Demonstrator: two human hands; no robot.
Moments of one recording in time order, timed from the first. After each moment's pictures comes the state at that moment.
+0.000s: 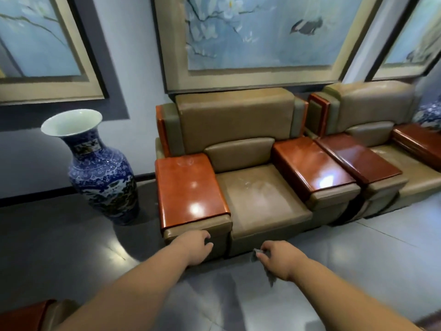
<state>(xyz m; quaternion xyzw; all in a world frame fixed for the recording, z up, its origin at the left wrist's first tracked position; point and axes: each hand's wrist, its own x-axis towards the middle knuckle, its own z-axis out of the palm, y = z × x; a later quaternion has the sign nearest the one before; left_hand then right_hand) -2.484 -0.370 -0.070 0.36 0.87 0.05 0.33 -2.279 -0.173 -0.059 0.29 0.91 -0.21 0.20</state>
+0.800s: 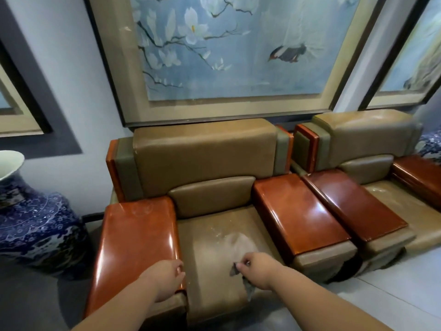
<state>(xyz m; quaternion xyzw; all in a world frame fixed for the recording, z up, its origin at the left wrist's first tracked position) -2.609 -0.087 -0.076 0.30 0.88 0.07 0.35 -2.433 0.164 -0.045 0.30 0.83 -0.39 0.25</state>
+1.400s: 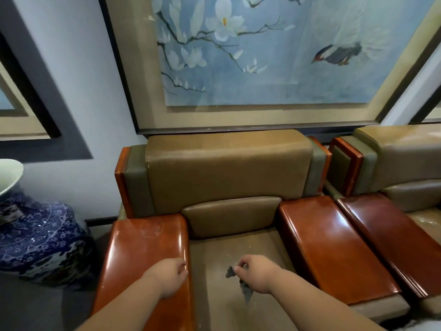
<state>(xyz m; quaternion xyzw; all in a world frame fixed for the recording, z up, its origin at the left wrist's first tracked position) -2.794 -0.027 -0.104 0.27 0.90 0.10 0.34 -2.644 0.218 -0.060 0.27 0.86 -0.32 0.28</state>
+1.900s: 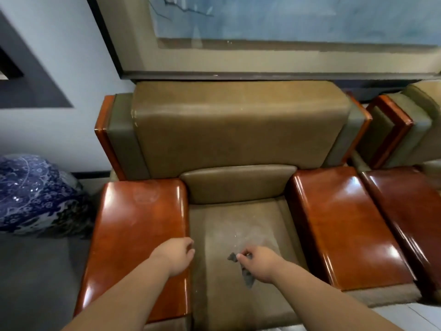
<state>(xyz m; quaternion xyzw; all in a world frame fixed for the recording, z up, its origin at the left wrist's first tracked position) -2.830 0.026 -0.204 0.23 0.88 0.11 0.40 -2.685 0.268 -0.162 0.27 0.83 -0.32 0.37</state>
